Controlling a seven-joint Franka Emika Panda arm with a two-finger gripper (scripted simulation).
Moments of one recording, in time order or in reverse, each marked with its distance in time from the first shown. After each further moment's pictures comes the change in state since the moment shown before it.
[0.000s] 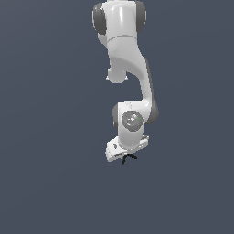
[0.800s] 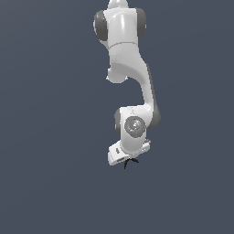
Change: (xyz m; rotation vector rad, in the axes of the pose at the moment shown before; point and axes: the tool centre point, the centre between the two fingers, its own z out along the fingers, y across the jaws) arm 0.016 -0.003 0.013 0.000 0.001 0.001
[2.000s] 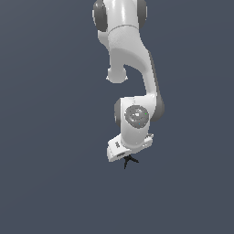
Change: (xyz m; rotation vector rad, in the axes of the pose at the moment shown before) arm -0.001 0.000 -0.050 0.000 0.000 0.003
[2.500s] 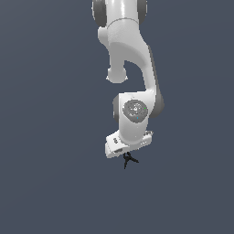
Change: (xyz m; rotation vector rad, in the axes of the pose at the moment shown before) arm -0.008 0.005 -0.015 -0.007 0.002 0.037
